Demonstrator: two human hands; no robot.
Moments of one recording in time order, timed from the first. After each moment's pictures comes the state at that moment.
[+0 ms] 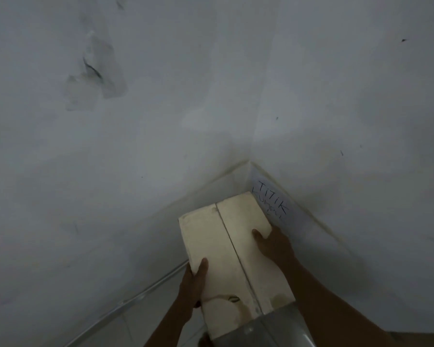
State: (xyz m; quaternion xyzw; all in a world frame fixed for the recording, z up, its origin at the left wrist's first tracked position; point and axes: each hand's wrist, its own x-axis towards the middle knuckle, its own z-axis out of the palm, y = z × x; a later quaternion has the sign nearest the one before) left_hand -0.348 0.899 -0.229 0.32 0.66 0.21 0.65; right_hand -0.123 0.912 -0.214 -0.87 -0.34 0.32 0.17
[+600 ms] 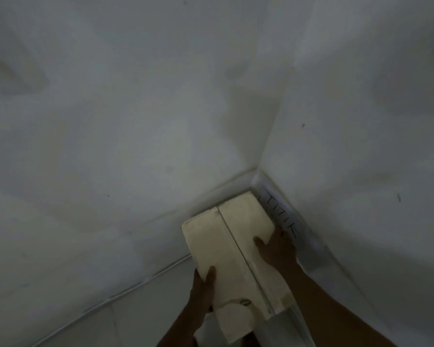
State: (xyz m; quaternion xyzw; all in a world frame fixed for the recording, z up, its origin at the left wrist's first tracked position) left_hand -0.259 0.971 -0.290 0.23 0.67 0.24 0.66; right_hand -0.059 1.012 -0.286 -0.85 -0.42 0.30 0.09
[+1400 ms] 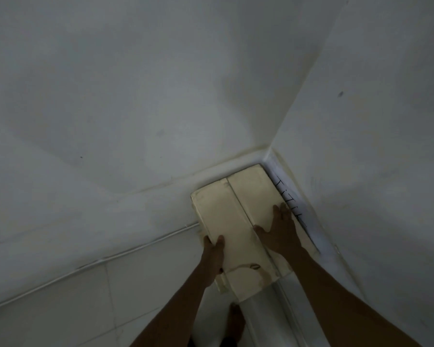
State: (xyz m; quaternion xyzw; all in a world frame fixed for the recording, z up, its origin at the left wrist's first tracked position) left_hand -0.203 1.011 -0.339 0.19 0.66 0.21 0.69; right_hand -0.017 1.034 -0.343 -0.78 -0.54 0.31 0.01
